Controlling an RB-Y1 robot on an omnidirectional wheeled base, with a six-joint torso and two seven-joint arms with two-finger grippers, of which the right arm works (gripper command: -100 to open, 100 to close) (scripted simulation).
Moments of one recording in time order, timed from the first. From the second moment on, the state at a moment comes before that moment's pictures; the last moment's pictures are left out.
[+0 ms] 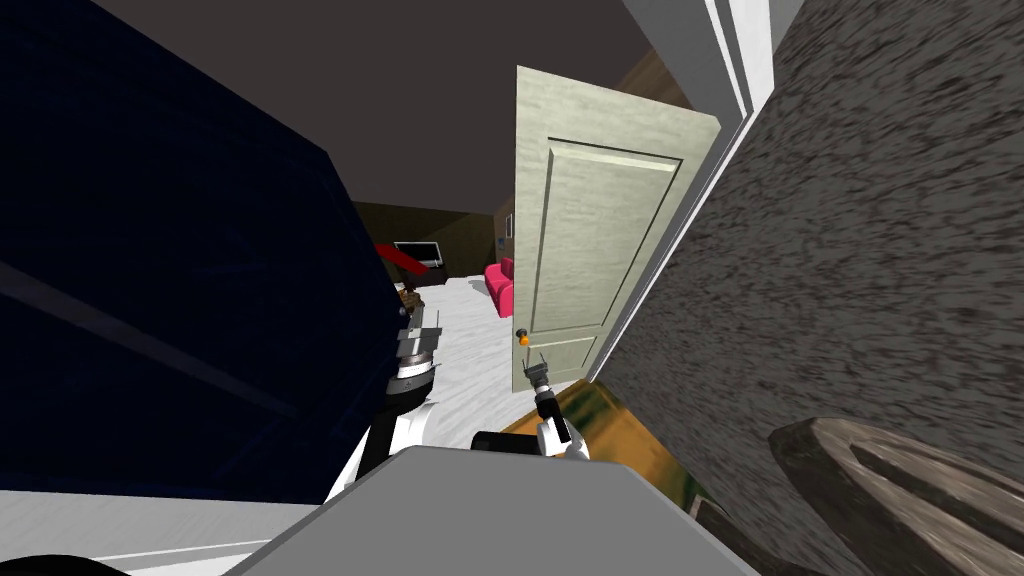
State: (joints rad) arm -0.14 -0.02 0.41 -0.67 -0.36 -0.83 -1.05
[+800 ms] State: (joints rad) arm -0.12 0.01 0.43 -0.69 -0.44 -0.82 -1.24
